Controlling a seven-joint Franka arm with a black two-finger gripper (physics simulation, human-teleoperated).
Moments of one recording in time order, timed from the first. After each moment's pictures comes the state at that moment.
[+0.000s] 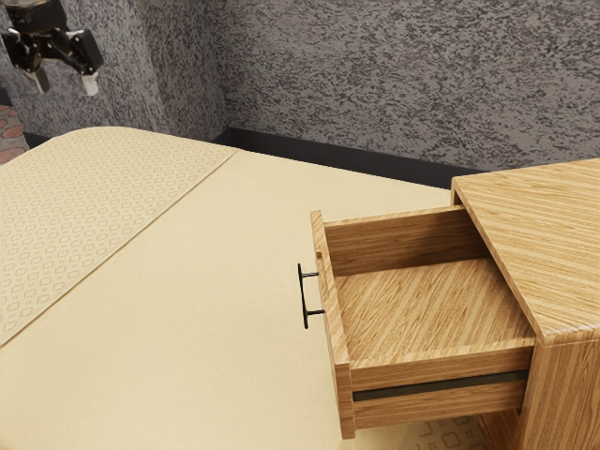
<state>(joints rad) -0.22 0.07 0.54 -1.28 -0.01 1.45 0.09</state>
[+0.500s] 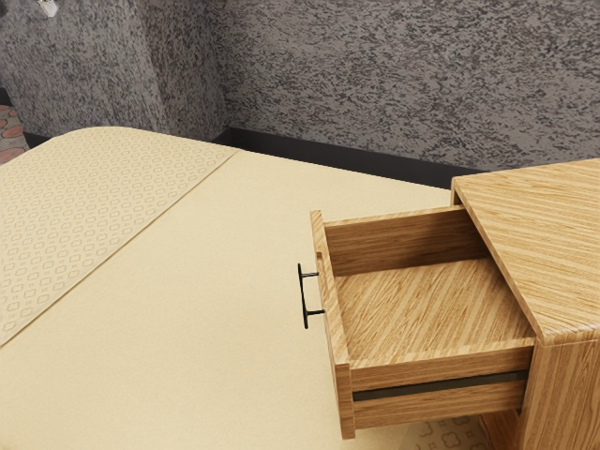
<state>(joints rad) -0.22 -0.01 0.58 -1.12 -0.02 1.47 0.08</state>
